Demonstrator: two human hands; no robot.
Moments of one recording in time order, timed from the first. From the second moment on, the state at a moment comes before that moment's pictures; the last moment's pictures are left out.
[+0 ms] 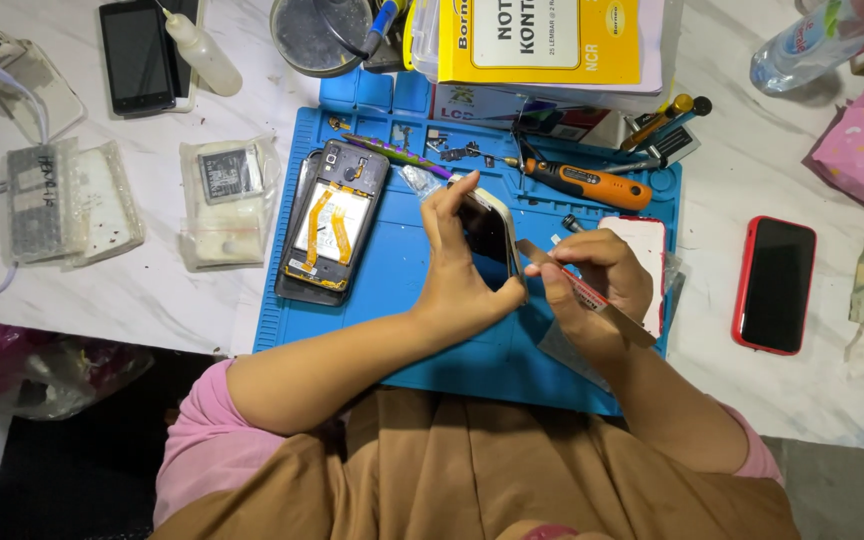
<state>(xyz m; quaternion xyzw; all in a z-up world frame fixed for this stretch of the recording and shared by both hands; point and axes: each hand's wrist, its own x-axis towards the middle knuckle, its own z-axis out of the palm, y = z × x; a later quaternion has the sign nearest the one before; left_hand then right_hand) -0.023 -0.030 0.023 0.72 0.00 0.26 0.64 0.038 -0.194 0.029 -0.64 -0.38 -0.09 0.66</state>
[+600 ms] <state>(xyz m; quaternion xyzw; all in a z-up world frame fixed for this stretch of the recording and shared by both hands) -0.019 -0.051 -0.027 0.70 0.04 0.39 0.60 0.023 -0.152 0.034 -0.63 -0.51 -0.49 0.33</state>
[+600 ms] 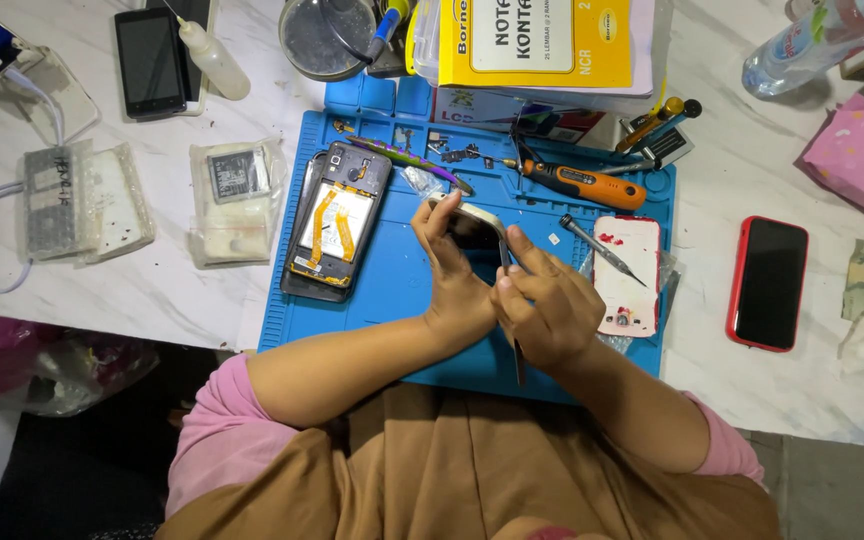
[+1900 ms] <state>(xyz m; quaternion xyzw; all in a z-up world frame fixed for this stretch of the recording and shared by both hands) 0.003 -0.010 -0.007 0.83 -0.09 0.34 0.43 0.068 -0.194 0.022 -0.69 -0.33 -0.16 0.63</state>
